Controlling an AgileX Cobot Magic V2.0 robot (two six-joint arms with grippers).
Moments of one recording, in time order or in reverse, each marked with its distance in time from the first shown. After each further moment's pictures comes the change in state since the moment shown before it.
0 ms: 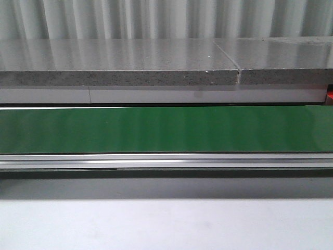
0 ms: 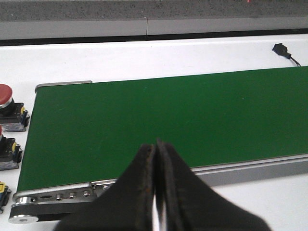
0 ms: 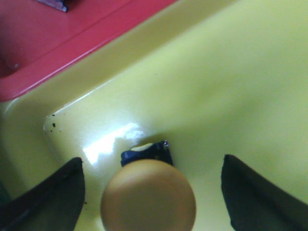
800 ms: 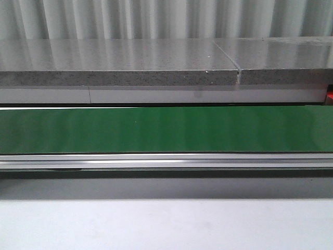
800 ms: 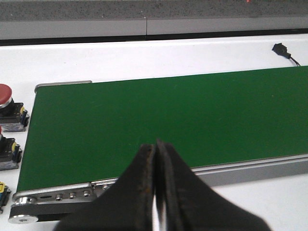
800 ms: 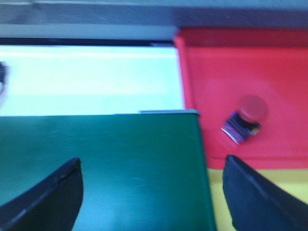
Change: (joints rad) left arm 0.000 0.000 0.000 0.000 0.000 0.000; right arm 0.431 -0.529 0.008 0.019 0.043 -0.142
